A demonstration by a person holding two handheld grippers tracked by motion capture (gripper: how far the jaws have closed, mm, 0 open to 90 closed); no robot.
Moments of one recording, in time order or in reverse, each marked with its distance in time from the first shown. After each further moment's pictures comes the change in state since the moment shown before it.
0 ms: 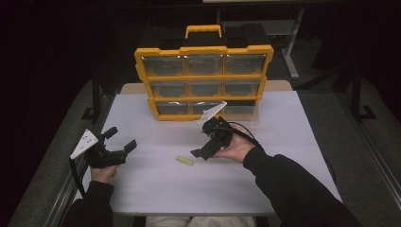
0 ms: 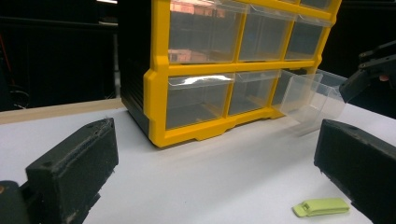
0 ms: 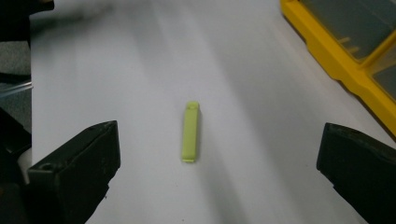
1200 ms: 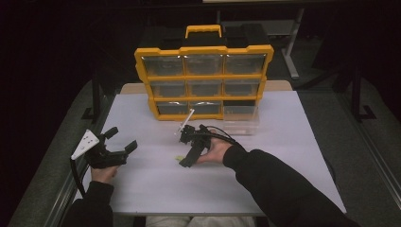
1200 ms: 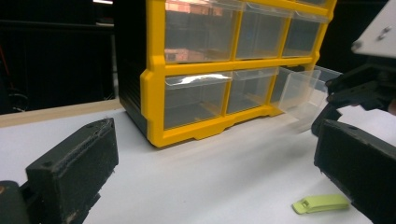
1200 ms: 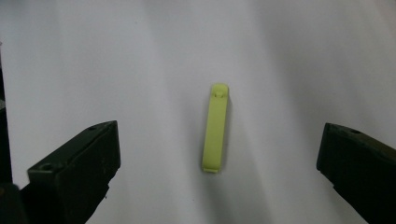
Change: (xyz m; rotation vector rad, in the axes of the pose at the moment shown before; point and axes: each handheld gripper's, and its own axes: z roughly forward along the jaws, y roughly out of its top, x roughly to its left) left arm -0.002 0.000 0.000 0.003 -0.012 0.026; right arm 0.014 0.023 0.062 0.265 0.043 -0.058
